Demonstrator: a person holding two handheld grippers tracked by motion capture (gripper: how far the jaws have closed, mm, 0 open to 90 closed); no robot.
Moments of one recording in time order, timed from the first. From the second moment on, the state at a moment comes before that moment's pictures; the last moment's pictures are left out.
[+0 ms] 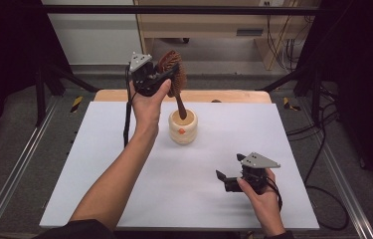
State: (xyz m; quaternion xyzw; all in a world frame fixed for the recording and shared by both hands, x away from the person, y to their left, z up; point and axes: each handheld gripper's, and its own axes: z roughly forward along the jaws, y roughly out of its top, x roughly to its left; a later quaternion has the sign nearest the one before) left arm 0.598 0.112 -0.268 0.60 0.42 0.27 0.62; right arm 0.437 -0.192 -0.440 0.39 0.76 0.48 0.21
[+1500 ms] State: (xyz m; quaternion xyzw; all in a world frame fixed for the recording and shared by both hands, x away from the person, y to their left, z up) left arm 0.614 0.104 -0.311 0.62 0.43 0.25 0.60; right arm 0.438 -0.196 -0.440 0.39 0.74 0.49 0.22
